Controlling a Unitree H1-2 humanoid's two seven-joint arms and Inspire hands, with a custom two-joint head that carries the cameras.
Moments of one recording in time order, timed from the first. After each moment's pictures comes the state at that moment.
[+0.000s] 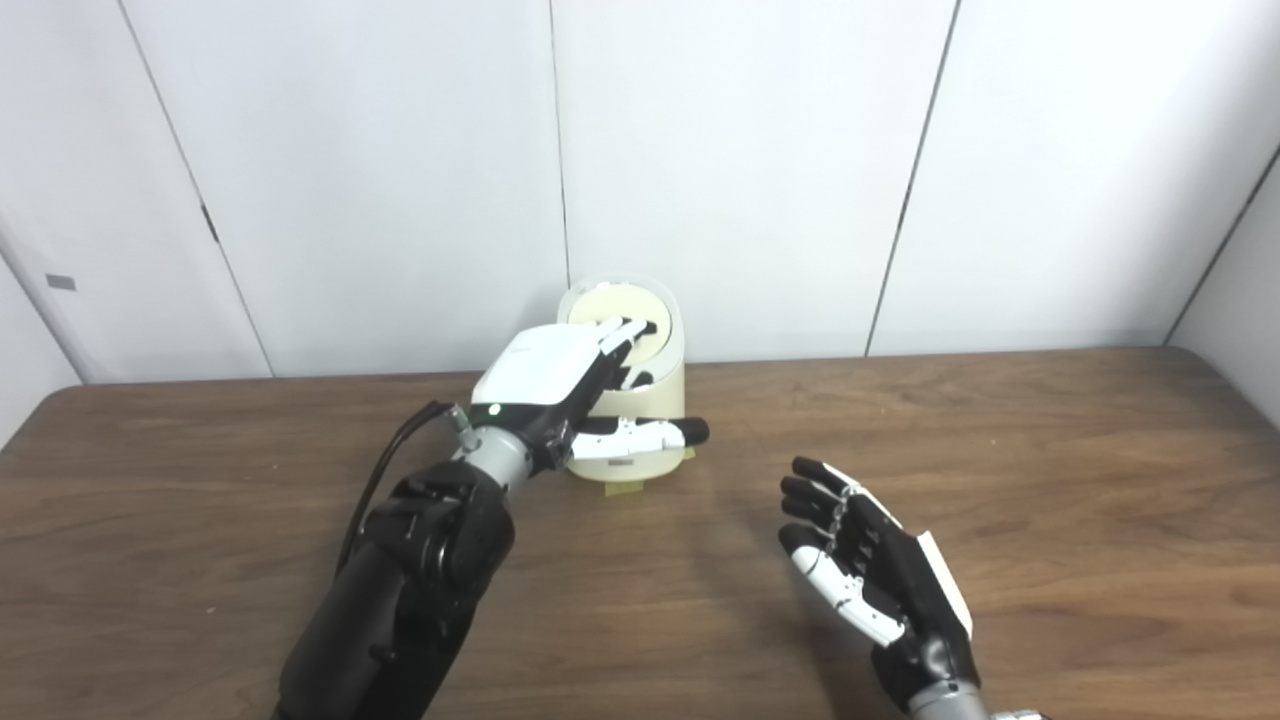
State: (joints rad) left arm -0.56 0.18 -0.39 -0.13 0.89 0.30 -0.43; right arm 0.10 0.00 0.07 -0.34 -0.03 0.18 -0.04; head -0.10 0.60
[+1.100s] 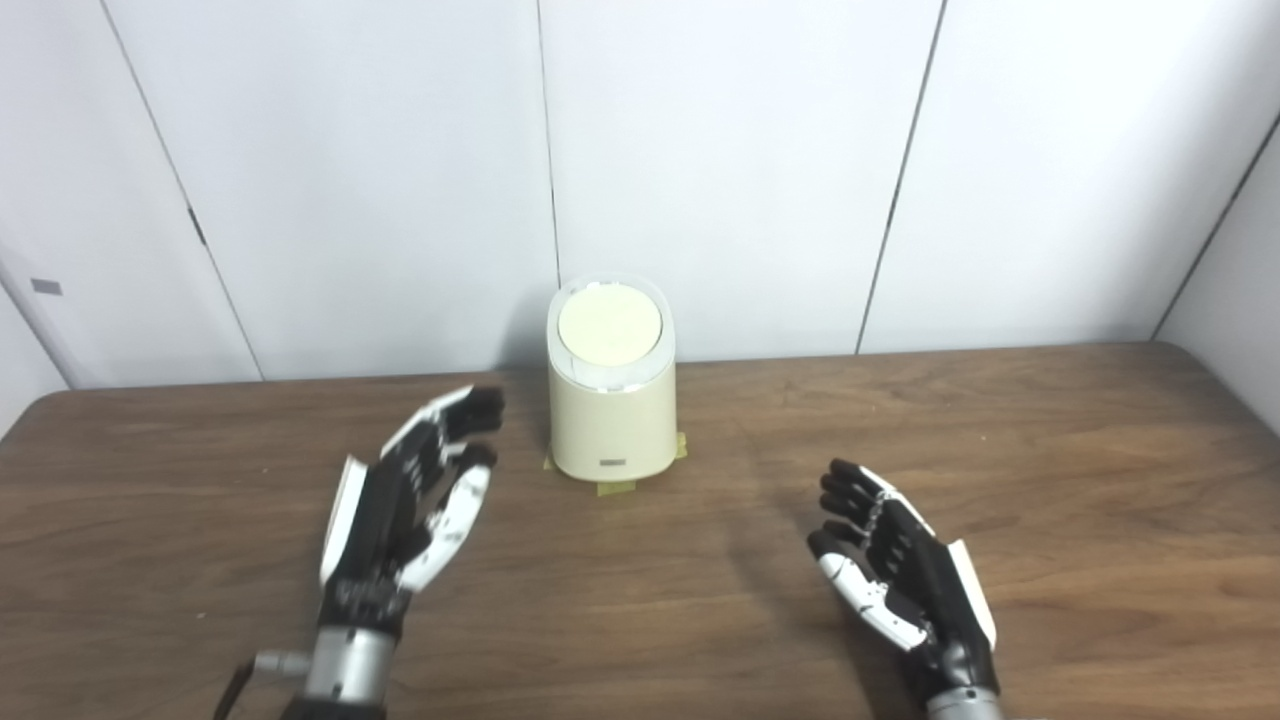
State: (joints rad) left arm -0.05 0.08 -0.02 -0.19 0.08 -0.12 -0.05; right arm 0.09 -0.01 -0.01 -0.17 -0.06 -0.07 -0.08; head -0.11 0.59
